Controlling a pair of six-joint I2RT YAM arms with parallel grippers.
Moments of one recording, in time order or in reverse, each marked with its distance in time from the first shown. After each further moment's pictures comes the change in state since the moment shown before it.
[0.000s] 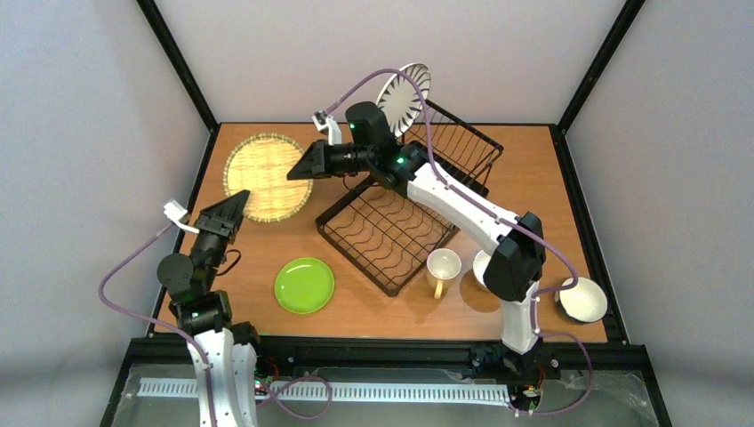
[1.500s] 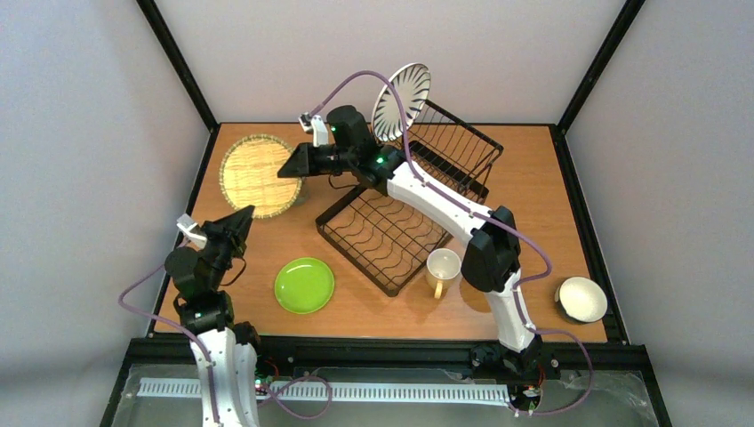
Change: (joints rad) left arm 0.013 -0.004 -0.059 -0.234 -0.021 -0.150; right arm 0.022 0.155 0.133 -0.014 0.084 -0.122
